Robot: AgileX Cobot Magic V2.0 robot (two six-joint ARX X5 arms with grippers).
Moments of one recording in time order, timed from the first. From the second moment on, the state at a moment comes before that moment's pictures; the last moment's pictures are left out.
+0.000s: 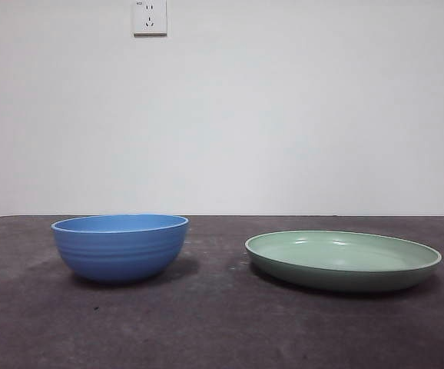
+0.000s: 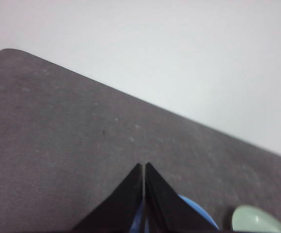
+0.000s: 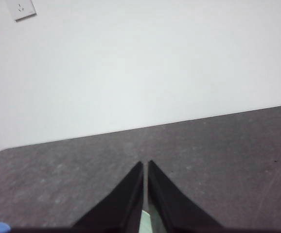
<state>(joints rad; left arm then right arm) -0.04 0.18 0.49 -0.40 0.11 -0.41 0.04 0.10 0.39 -0.24 -0.13 0.29</state>
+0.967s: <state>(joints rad) -0.13 0.77 0.86 -0.82 0.56 -0.01 0.11 0.82 0.92 -0.98 -0.52 -0.08</state>
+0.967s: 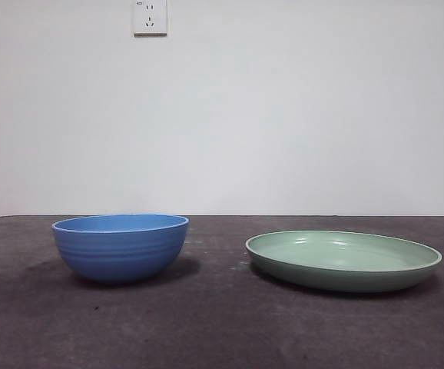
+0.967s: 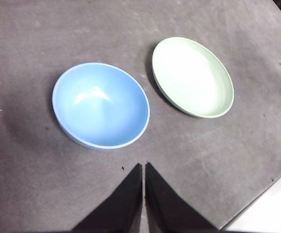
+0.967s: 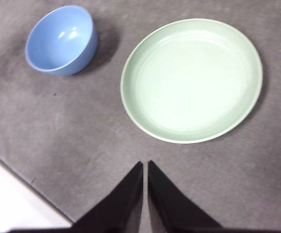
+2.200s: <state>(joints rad) -0.17 0.91 0.93 -0.77 0.48 -0.04 0.12 0.82 0.92 -0.98 -0.52 -0.08</state>
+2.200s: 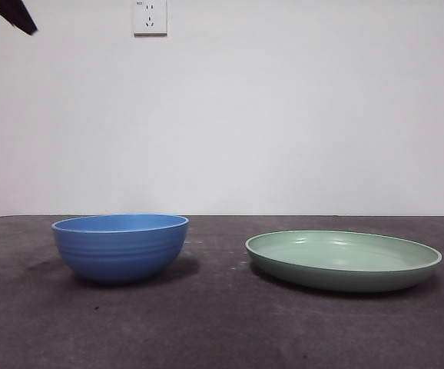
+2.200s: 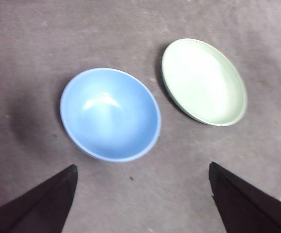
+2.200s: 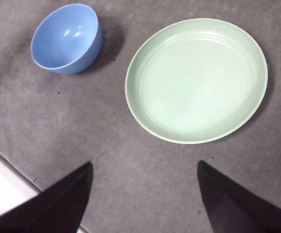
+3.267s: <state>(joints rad) -0.30 1.71 1.17 -0.66 0.15 -0.04 0.12 0.82 0.92 -0.98 -0.52 -0.08</state>
